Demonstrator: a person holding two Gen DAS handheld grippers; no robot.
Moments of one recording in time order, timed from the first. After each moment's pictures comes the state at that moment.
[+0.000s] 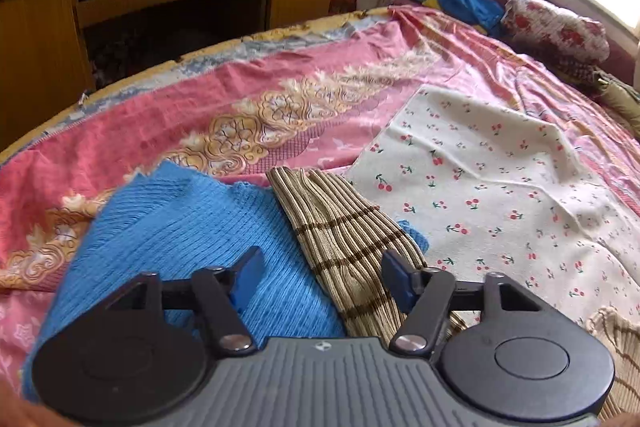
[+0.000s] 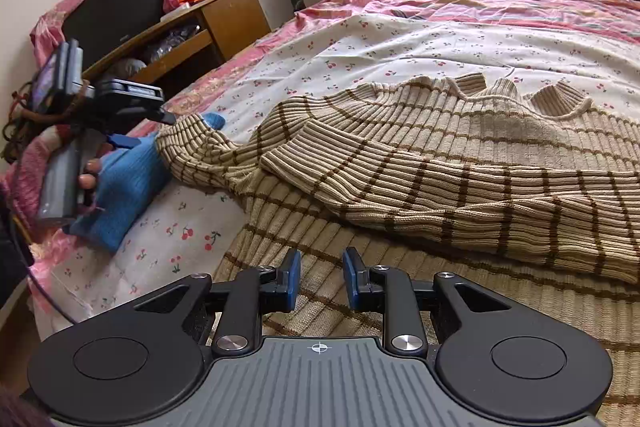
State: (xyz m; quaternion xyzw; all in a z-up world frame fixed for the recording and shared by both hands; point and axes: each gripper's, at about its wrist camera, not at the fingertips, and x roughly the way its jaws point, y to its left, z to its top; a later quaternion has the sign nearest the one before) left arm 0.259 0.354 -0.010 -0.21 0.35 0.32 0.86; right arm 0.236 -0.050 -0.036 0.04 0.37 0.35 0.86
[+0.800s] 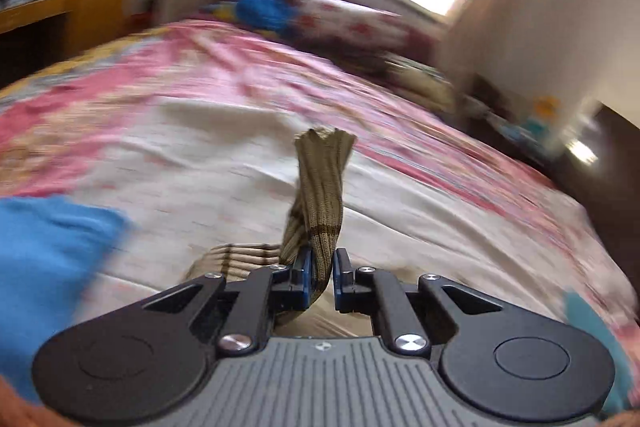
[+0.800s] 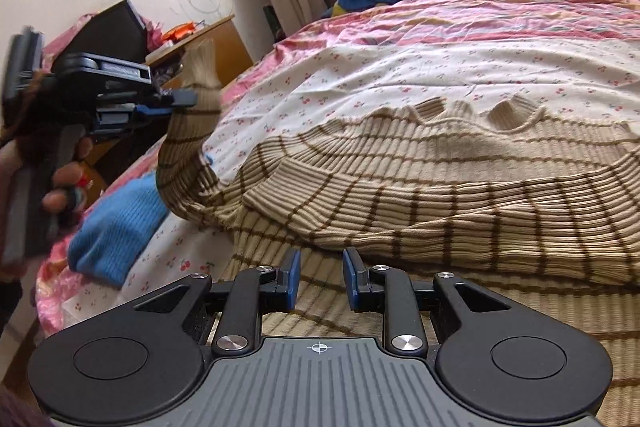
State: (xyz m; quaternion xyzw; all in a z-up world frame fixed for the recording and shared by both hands) left arm 0.250 0.201 0.056 -0.21 0.29 -0.01 0.93; right arm 0.232 -0.092 -0.014 0.08 0.35 0.32 0.88
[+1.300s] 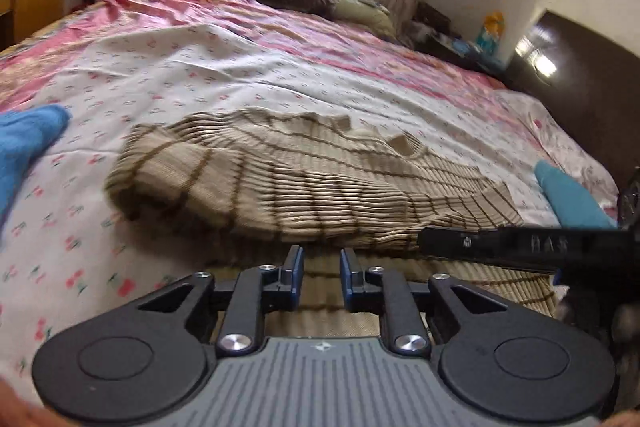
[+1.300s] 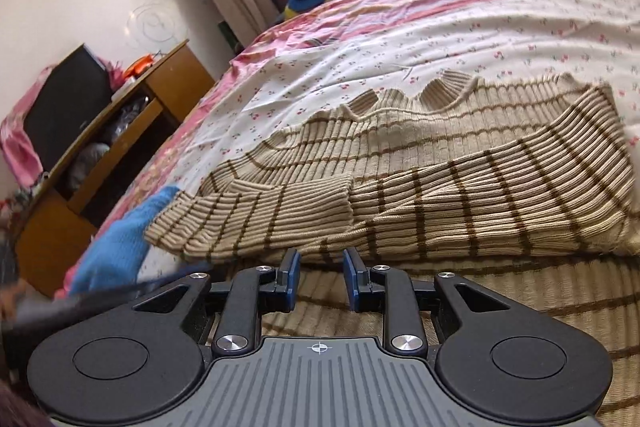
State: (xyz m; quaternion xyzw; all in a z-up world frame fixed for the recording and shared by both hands) left arm 0.179 0.138 -0.011 -0.15 0.33 -0.05 0.93; right arm 0.257 -0.126 -0.023 0.17 0.39 0.28 0.86
